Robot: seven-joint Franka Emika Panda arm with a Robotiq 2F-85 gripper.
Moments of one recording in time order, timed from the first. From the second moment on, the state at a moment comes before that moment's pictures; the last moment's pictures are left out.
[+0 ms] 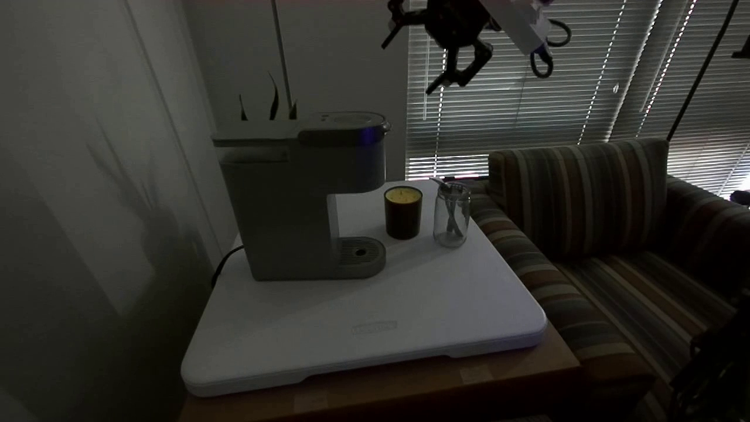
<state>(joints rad) -0.28 0.13 0.54 -2.25 0.95 3.20 0.20</state>
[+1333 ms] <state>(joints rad) -0.28 0.20 0.50 -2.27 1.00 3.17 0.22</state>
